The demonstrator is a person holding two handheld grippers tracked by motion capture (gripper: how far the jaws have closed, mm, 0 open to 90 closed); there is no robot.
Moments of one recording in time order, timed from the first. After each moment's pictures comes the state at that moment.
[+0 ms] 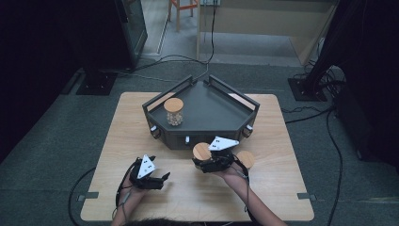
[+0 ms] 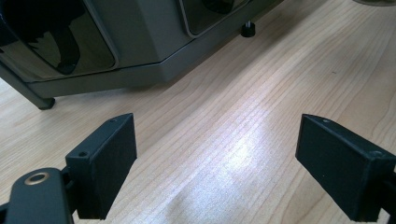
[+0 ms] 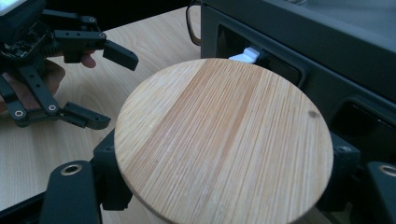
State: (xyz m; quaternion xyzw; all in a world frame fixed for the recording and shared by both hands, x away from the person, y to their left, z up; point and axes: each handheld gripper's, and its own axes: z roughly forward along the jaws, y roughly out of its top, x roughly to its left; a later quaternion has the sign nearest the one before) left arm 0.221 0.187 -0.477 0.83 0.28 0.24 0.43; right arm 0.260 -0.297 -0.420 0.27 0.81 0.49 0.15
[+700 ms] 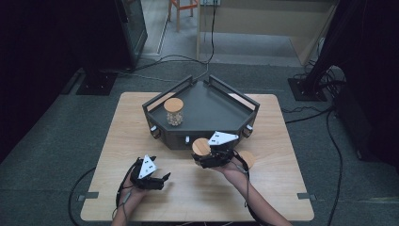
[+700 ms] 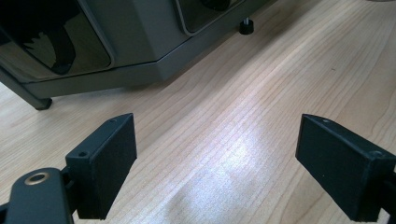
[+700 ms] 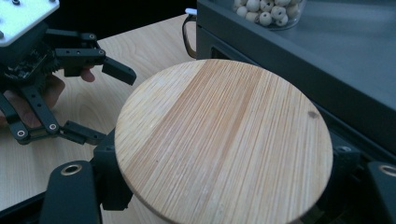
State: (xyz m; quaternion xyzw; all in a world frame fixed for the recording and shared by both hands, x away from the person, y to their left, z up) left arm 0.222 0.185 -0.477 0.83 0.28 0.24 0.42; right arm 0.268 -0.295 -0.403 0.27 0.82 0.49 0.16
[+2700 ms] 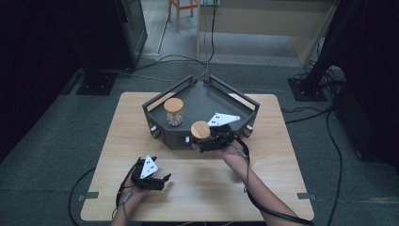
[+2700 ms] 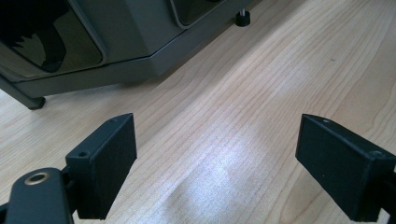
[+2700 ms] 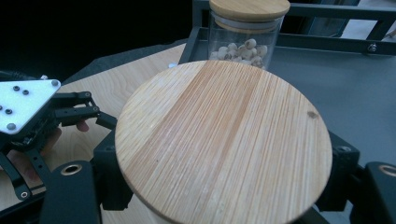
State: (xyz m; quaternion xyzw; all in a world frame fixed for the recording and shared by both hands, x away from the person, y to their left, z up) left arm 0.224 0.182 -0.475 0.84 0.27 0.23 0.41; right arm 0.288 -0.293 -0.351 0.27 0.81 0.50 0.17
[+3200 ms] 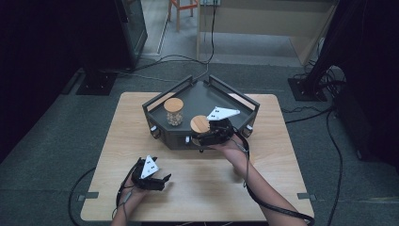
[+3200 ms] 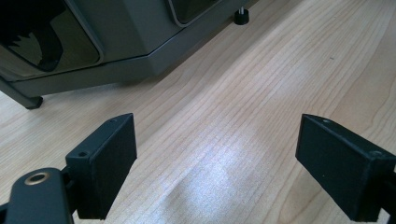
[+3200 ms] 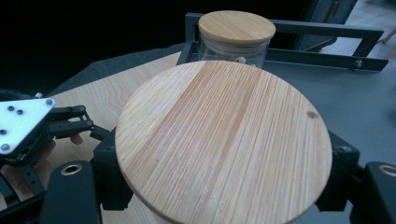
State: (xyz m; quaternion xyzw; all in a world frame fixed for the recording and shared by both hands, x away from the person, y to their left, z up) left arm 0.225 0.181 -0.475 0.84 0.27 0.23 0.41; right arm 0.296 -0.291 -0.338 0.27 0.80 0.50 0.18
